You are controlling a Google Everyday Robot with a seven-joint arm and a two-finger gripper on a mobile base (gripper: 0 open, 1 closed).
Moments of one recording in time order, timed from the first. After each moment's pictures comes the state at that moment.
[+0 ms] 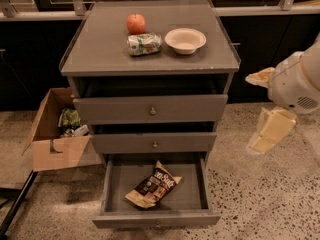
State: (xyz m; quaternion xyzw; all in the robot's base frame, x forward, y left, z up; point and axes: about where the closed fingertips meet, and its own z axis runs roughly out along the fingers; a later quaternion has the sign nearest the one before) arm 0.454 -0.192 0.885 -0.61 0.75 0.06 0.23
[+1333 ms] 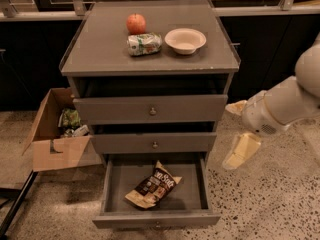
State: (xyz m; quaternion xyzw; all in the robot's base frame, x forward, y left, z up) arm 0.479 -0.171 0.776 -0.60 0.76 0.13 0.23
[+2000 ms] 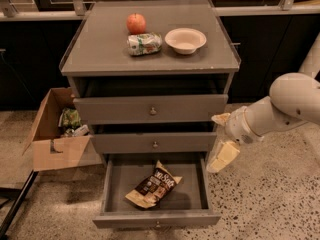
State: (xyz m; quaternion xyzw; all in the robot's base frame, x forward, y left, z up) arm 0.507 -0.153 0.701 -0.58 0.76 0.18 0.25
